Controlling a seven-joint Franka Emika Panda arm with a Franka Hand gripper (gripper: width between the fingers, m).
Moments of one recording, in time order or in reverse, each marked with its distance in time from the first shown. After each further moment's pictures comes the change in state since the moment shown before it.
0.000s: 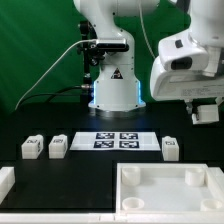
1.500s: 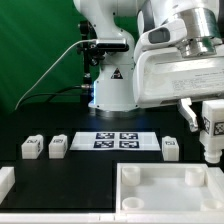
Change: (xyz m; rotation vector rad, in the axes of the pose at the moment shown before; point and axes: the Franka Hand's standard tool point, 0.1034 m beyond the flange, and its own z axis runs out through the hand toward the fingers) arm 0.133 0.033 -0.090 -0.008 1.011 -0.195
